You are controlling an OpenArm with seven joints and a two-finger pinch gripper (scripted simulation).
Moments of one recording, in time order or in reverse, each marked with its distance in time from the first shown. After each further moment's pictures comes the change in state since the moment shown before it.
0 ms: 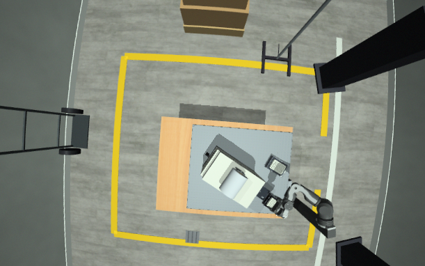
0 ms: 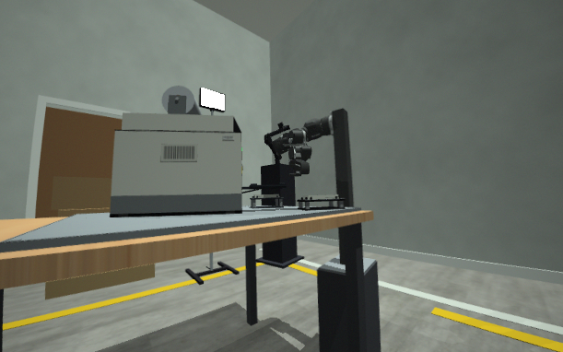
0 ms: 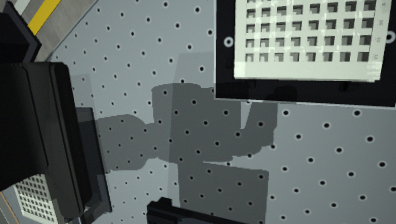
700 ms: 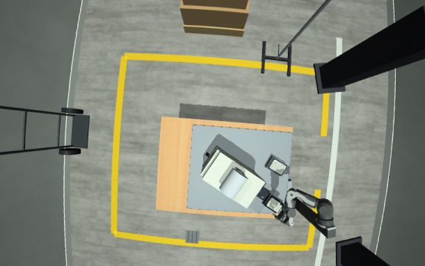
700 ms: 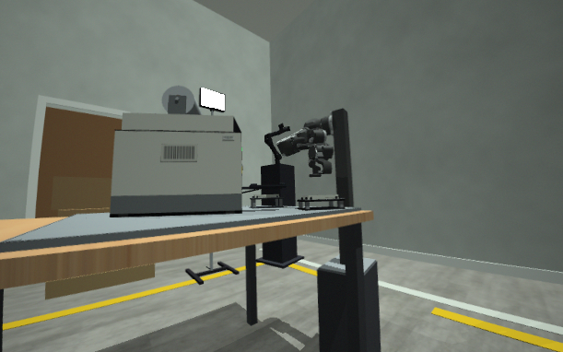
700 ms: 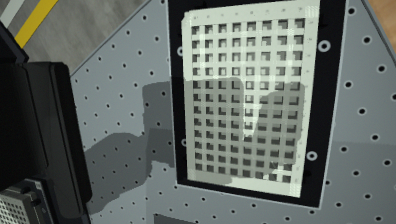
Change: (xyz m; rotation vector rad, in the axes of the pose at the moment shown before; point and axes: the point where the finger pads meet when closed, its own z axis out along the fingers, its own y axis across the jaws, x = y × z) arm 0.080 0.034 0.005 -0.036 -0.009 0.010
